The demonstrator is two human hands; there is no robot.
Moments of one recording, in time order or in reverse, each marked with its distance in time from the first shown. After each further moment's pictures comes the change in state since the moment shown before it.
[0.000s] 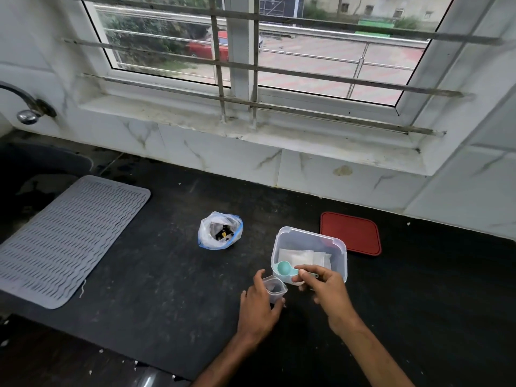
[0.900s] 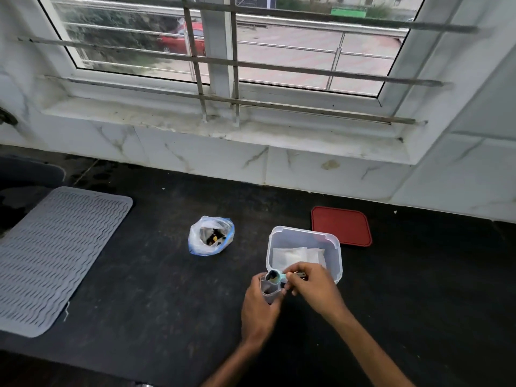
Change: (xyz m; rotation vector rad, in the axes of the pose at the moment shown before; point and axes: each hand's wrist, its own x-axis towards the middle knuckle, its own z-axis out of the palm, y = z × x) left_hand 0.003 0.008 0.002 -0.322 0.069 -0.082; right_hand 0.014 -0.001 0.012 -0.512 -0.022 -0.117
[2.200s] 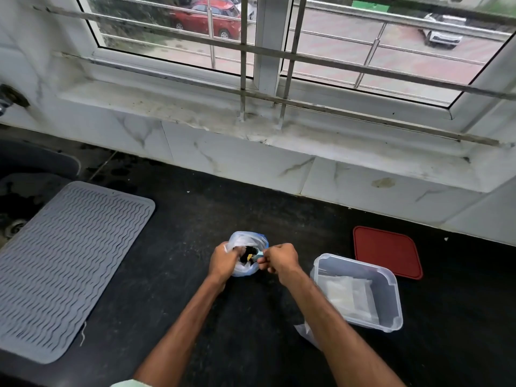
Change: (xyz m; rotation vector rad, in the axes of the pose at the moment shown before) left_hand 0.208 -0.039 -0.133 -0.263 0.037 -0.270; right_hand 0.165 -0.094 0.142 0.277 -0.012 0.455
